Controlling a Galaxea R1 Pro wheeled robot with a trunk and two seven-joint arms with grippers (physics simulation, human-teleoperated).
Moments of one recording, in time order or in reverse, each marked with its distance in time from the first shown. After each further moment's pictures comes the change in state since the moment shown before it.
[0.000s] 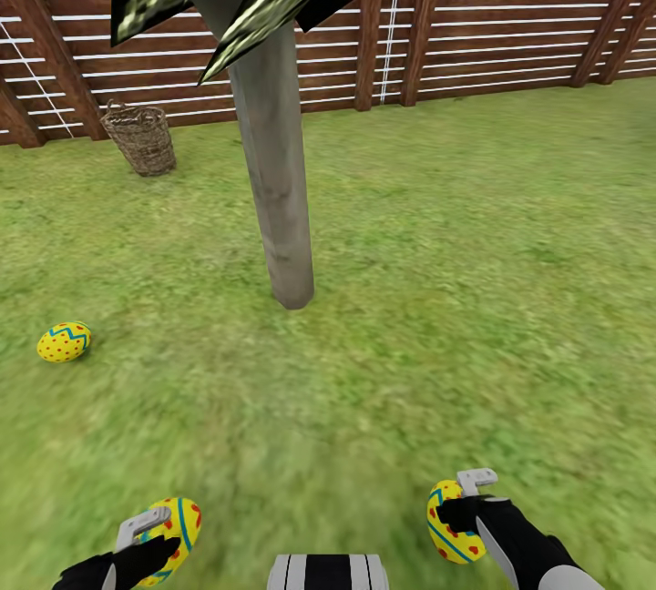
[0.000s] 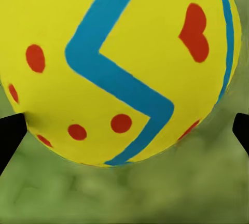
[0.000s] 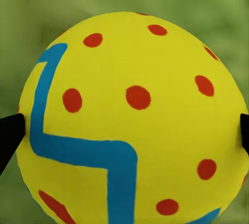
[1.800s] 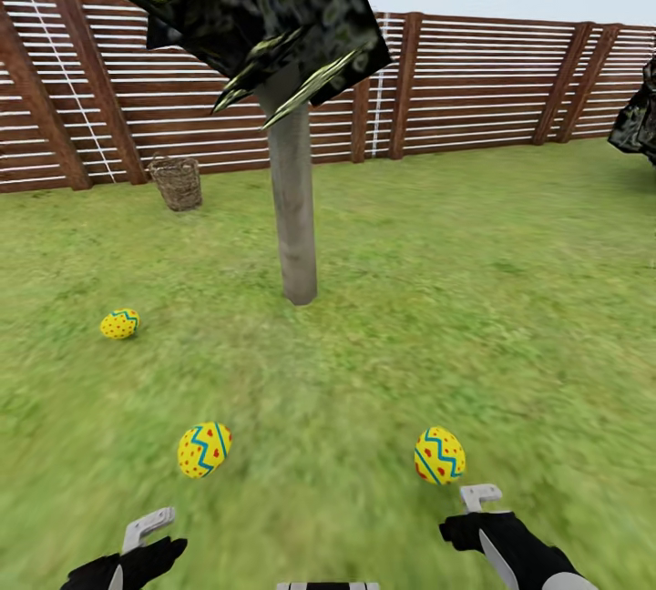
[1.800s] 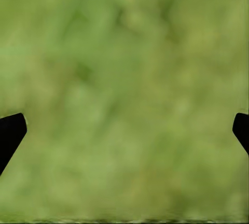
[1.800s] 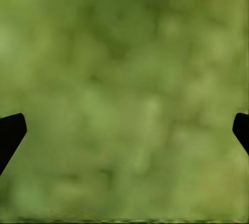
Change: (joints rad) left arm 0.000 -0.015 -0.006 0.009 0.015 0.004 0.008; right arm 0.001 0.001 -0.002 0.070 -0.018 0.000 0.004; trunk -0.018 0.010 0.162
